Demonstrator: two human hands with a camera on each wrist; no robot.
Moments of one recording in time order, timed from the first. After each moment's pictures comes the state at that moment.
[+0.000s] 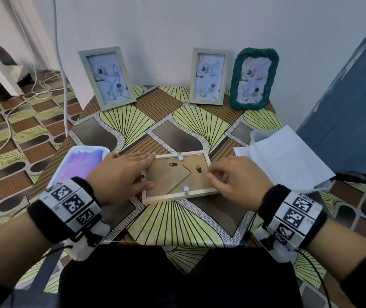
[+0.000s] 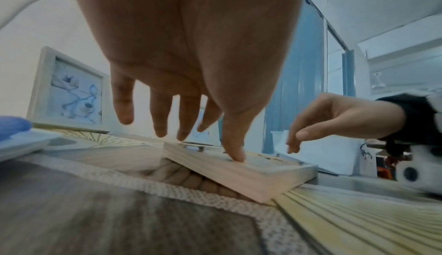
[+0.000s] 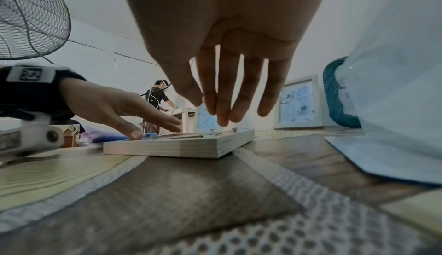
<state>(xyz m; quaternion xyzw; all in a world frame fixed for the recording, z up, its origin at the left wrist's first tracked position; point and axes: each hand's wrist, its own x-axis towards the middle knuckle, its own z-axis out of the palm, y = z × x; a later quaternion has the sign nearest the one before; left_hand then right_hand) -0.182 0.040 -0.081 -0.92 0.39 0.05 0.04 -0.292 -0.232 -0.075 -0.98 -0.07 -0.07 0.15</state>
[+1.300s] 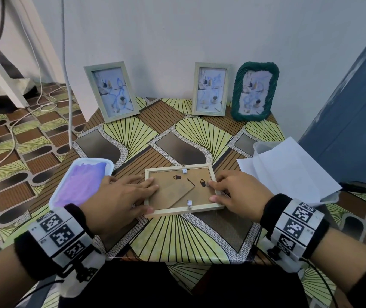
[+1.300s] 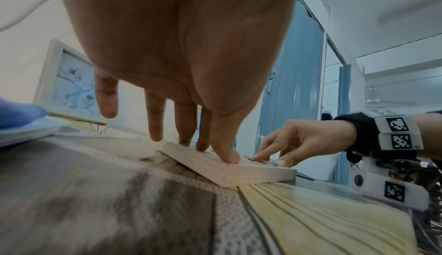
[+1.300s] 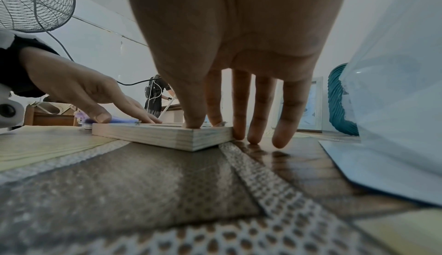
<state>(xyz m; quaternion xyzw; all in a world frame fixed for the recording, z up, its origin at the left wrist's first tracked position) -0.202 0.053 -0.086 -0.92 0.38 0.11 0.05 -0.275 -0.240 -0.088 -0.99 -0.07 0.06 0.09</state>
